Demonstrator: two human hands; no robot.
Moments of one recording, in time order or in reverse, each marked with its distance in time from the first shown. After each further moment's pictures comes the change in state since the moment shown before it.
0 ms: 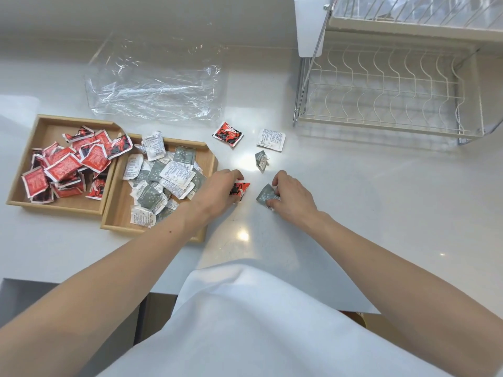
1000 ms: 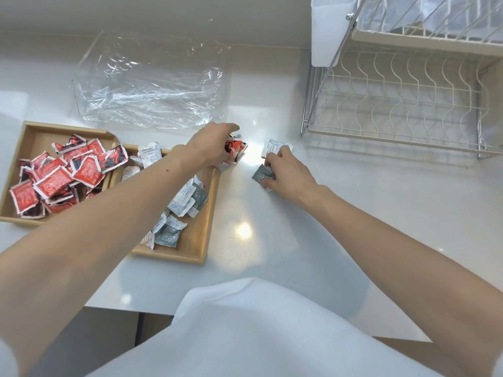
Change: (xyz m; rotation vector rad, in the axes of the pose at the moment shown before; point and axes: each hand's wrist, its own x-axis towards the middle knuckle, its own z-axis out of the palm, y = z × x) left_hand 0.107 -0.024 -0.084 0.052 -0.074 -0.081; right_hand 0.082 -0.022 -0.036 -0.107 -0.045 -0.118
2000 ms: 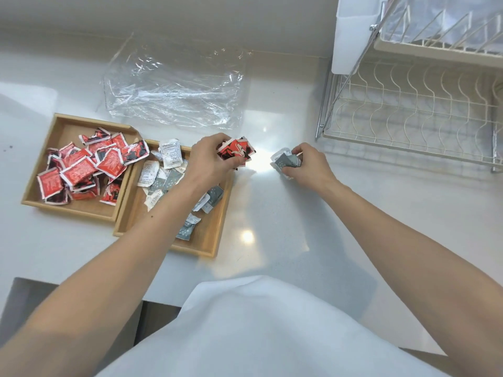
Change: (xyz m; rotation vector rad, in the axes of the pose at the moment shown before) left_hand -0.080 -0.005 0.011 -0.579 0.374 -0.131; right_hand 0.004 0.006 -0.017 0.369 0.116 0.210
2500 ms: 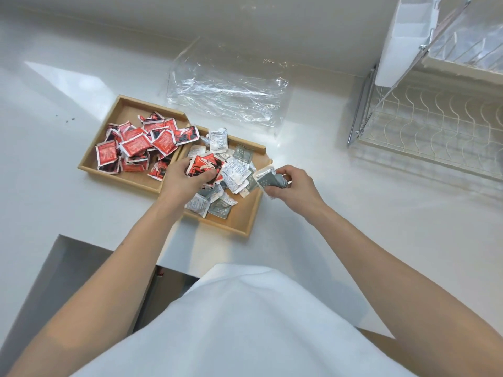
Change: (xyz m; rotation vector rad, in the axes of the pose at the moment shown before) left_hand -0.102 -0.089 -0.081 -0.490 0.203 -0.314; right_hand -0.094 -0.078 0.070 0.264 -0.124 -0.093
